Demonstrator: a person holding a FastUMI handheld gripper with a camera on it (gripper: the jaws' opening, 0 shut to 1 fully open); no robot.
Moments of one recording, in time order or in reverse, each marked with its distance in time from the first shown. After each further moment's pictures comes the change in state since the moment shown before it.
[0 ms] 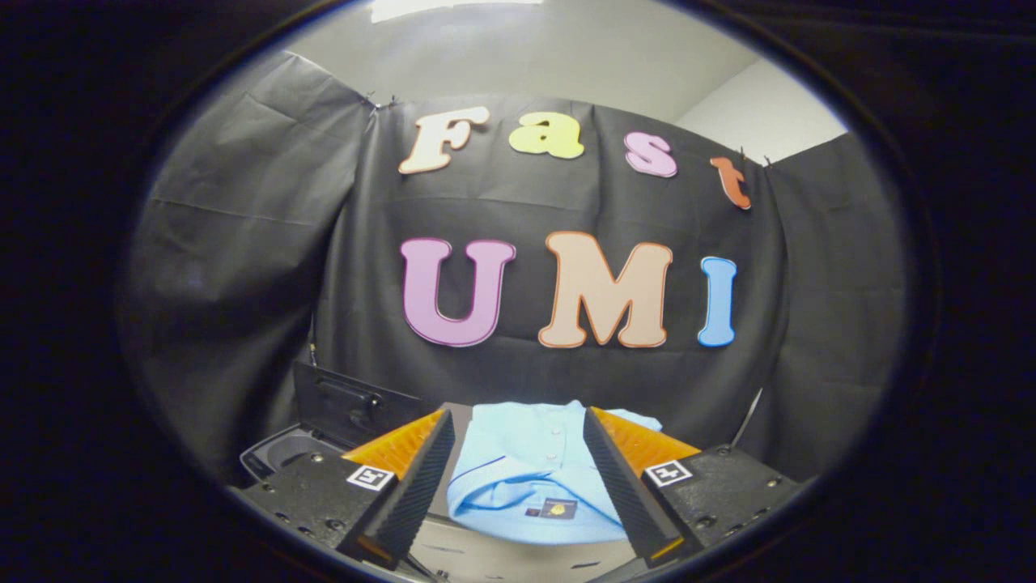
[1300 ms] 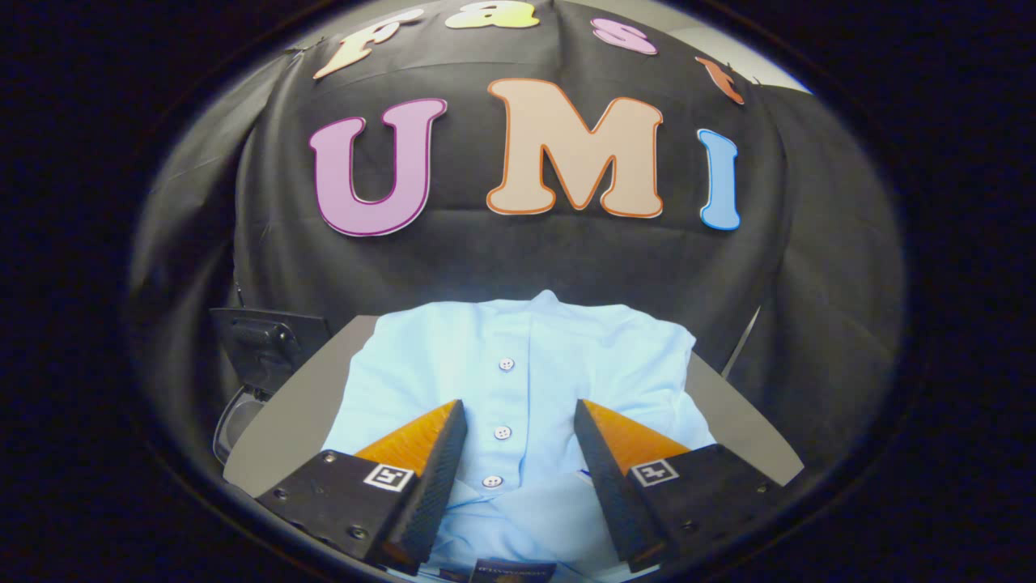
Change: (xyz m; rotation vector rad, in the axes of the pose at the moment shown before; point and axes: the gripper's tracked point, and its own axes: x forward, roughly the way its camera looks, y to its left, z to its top) arm 0.097 -0.035 -0.132 0.092 0.382 -0.083
